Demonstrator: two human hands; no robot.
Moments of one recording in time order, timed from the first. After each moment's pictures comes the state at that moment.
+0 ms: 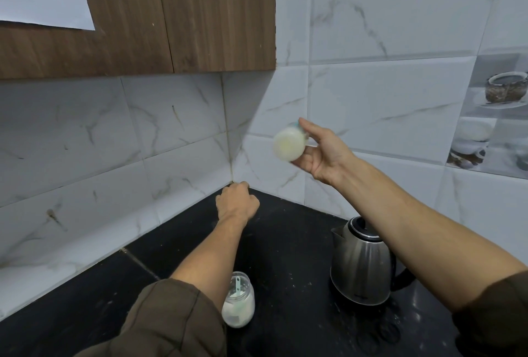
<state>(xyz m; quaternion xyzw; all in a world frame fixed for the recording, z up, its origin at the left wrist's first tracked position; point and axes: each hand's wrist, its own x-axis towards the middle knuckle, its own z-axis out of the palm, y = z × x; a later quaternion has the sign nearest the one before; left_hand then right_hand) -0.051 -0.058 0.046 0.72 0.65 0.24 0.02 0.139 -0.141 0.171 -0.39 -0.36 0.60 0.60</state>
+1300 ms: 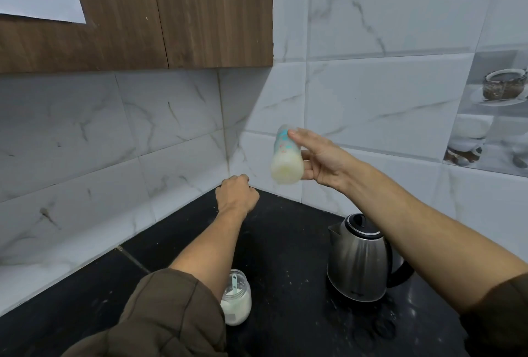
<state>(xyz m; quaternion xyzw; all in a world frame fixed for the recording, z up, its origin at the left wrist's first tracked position) -0.043 -0.048 0.052 0.72 0.65 0.24 0.00 0.149 -0.141 0.156 -0.41 -0.49 0.55 0.54</state>
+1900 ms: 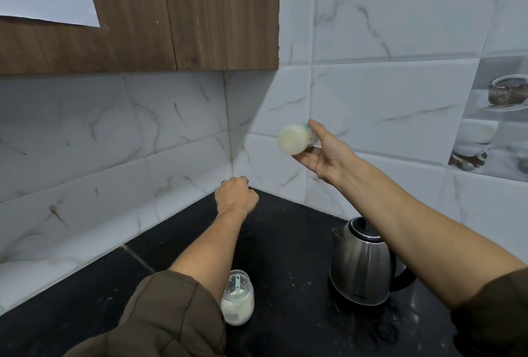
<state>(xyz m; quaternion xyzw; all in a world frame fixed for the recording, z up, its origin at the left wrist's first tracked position) -0.054 -0.054 0.055 0.72 0.65 0.23 -0.01 0.139 -0.137 0.170 -0.41 -0.33 0.56 0.64</state>
